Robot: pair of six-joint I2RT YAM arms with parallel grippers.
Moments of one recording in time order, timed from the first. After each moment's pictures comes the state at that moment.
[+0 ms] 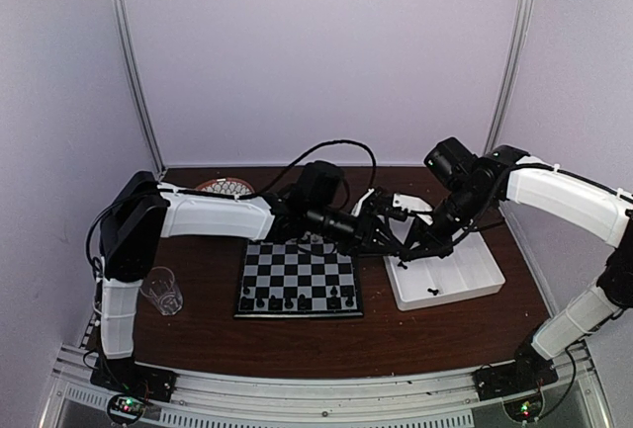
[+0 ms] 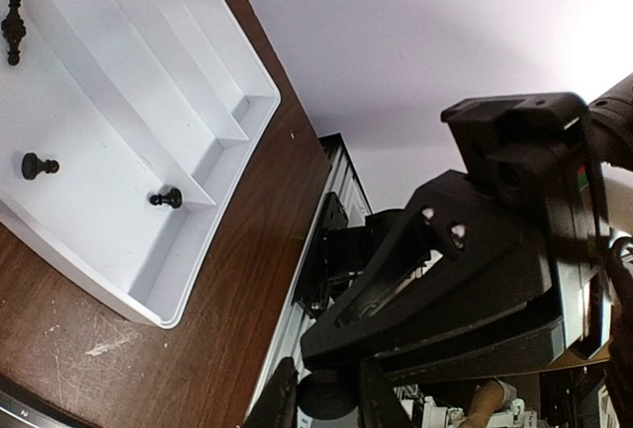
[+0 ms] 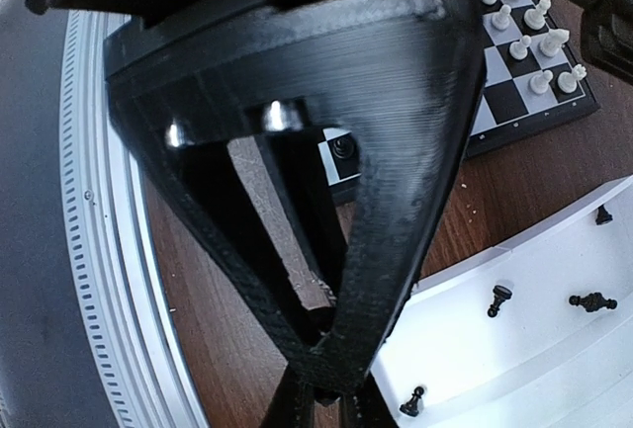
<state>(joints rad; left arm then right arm) -0.97 2.11 1.56 0.13 0.80 -0.91 0.60 1.46 1.27 -1.00 -0.47 -0.55</state>
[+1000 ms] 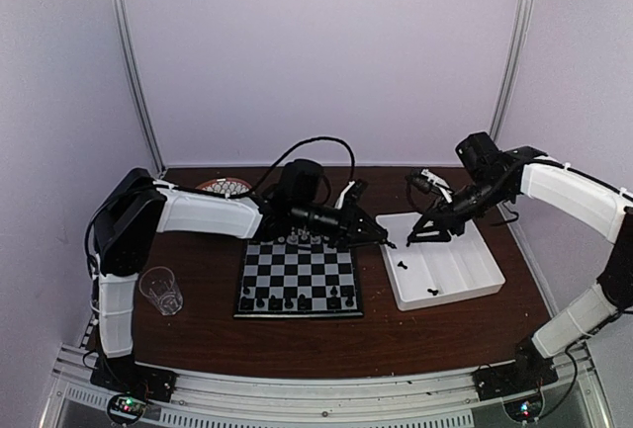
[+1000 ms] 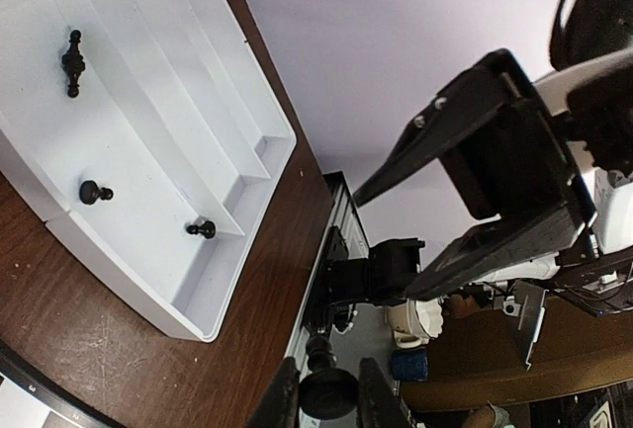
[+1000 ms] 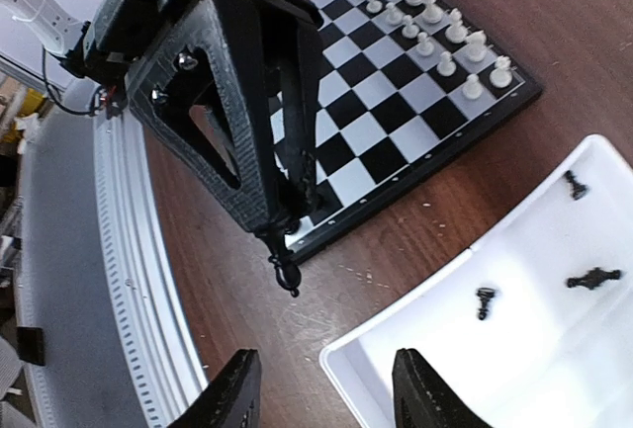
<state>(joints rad) -0.89 2.08 1.45 0.29 0.80 -0.98 0.37 1.41 1.22 -0.89 -0.68 -0.44</state>
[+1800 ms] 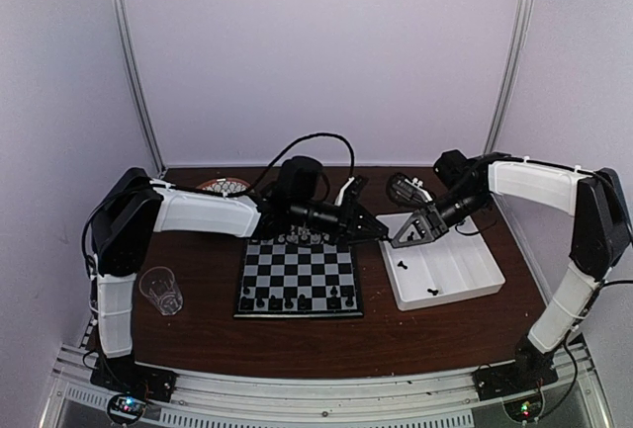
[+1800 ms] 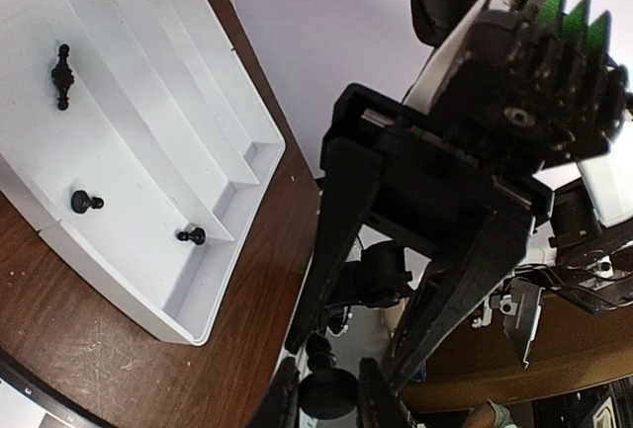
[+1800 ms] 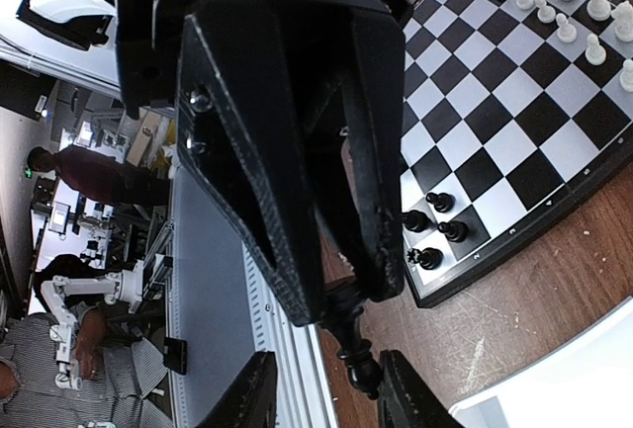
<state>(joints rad) -0.89 2.07 1.45 0.30 0.80 -0.98 0.36 1.68 1.26 -0.95 -1.12 -0.37</state>
